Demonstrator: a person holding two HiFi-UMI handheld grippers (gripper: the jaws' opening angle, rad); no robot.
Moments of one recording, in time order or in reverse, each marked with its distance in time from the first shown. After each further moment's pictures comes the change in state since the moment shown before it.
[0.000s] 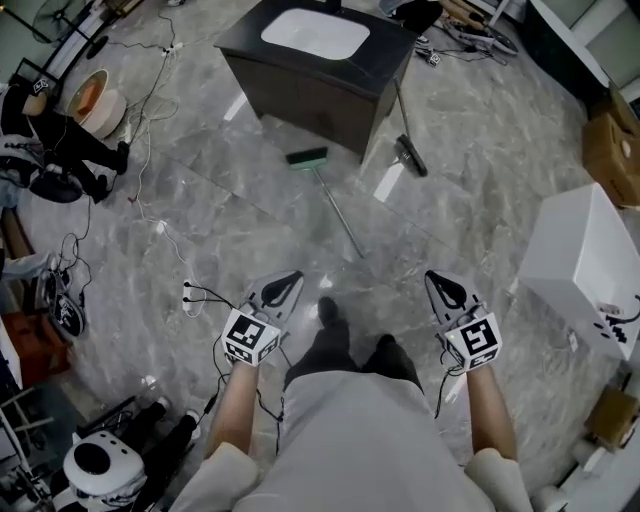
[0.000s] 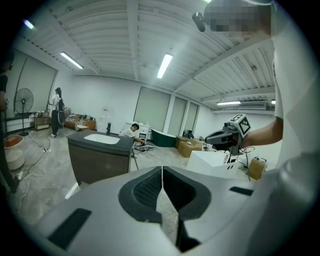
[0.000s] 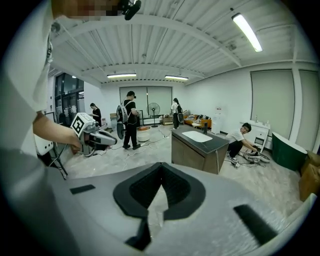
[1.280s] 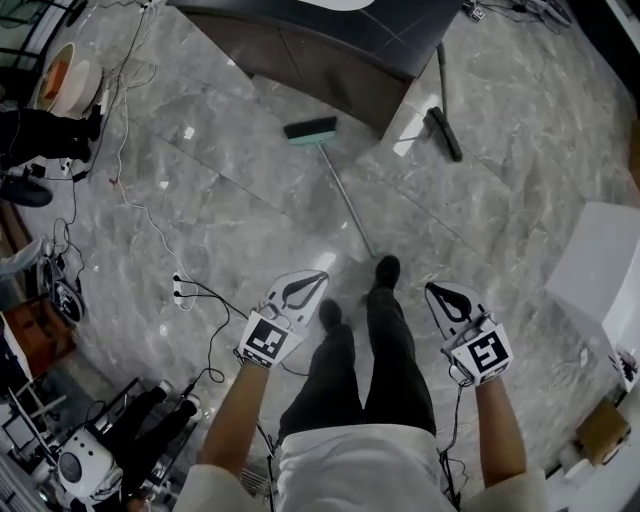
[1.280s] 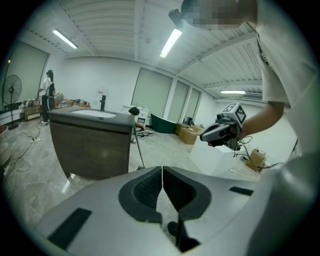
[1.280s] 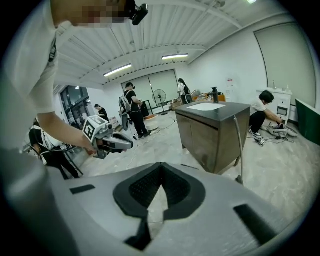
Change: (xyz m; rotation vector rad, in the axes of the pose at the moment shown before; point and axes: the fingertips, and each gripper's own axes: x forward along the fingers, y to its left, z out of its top) left arm 0.263 0.143 -0.145 0.001 0.141 -0.048; right arm 0.250 -0.141 -0.150 0.143 0.143 0.232
